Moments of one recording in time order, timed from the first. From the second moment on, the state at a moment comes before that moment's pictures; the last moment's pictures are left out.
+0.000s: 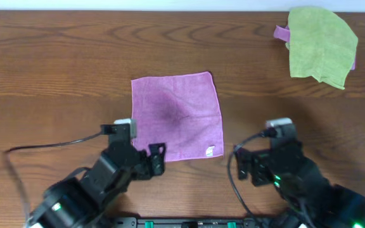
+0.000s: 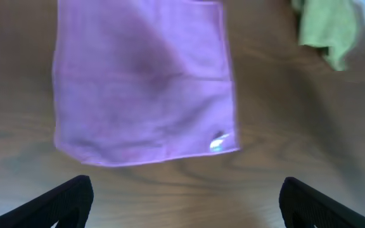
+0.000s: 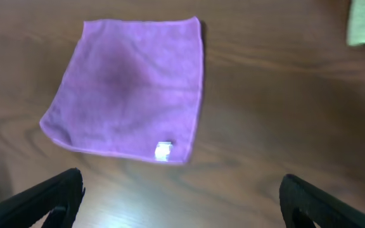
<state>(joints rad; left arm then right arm) -0.82 0.74 0.93 -0.99 -0.17 -0.83 0.80 0.72 1.03 -1.12 0.32 0.54</state>
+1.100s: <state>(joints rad) -1.48 0.72 0.79 -1.69 -1.10 -1.88 0.77 0.48 0.72 -0.93 0.34 0.57</state>
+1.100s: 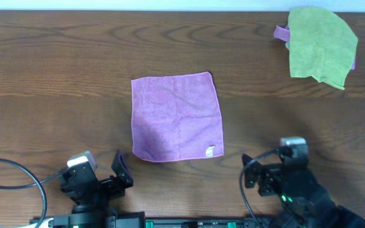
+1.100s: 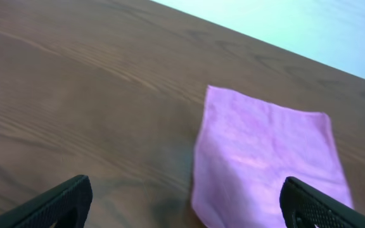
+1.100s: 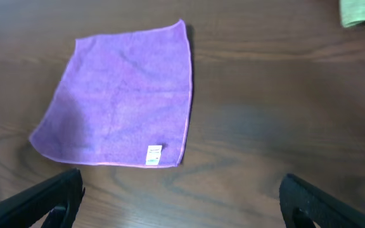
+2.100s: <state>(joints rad) -0.43 1.07 0.79 -0.51 -0.20 -0.20 0.69 0.85 0.72 -0.68 0.36 0.35</state>
